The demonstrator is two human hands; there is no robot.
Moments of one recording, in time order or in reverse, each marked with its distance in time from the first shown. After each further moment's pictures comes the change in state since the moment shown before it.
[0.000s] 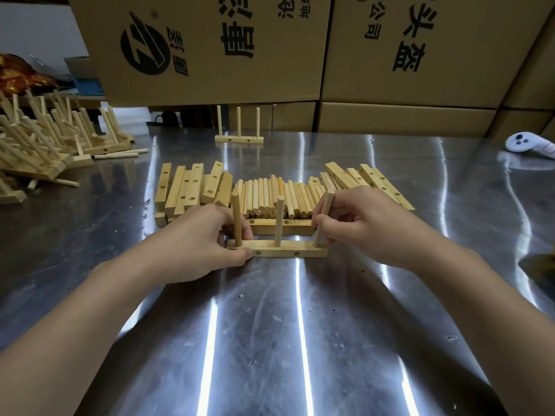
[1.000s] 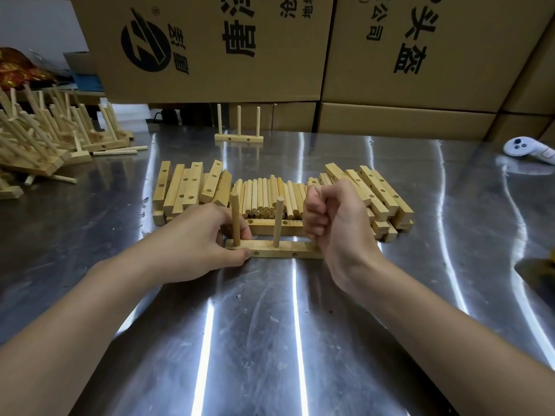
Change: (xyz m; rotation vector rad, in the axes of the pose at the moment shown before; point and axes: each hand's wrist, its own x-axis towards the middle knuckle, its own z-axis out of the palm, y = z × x) left_hand 0.001 -0.003 0.001 0.008 0.011 0.010; right_hand 0.015 -0.032 0.056 0.921 0.314 0.165
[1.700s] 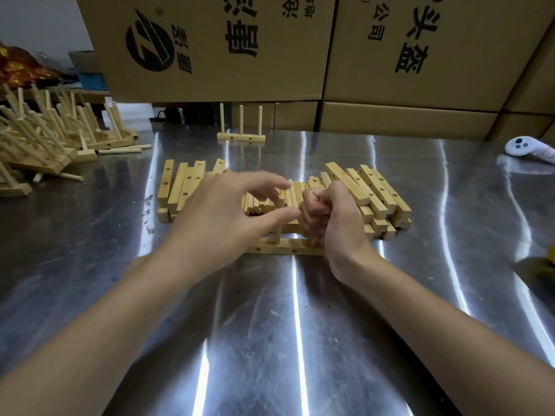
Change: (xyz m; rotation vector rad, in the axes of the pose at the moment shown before) left_hand -0.006 0.056 0.005 -0.017 0.443 0.191; right_hand 0.006 0.009 -0.002 -0.032 -0.056 -0.119
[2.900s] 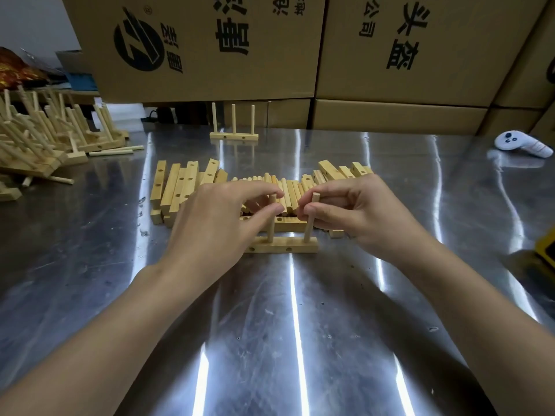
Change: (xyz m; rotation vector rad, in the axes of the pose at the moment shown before) left_hand -0.004 0.002 0.012 0.116 0.068 0.008; right_hand 0.002 -0.020 -0.066 -0.331 -0.276 -0.092
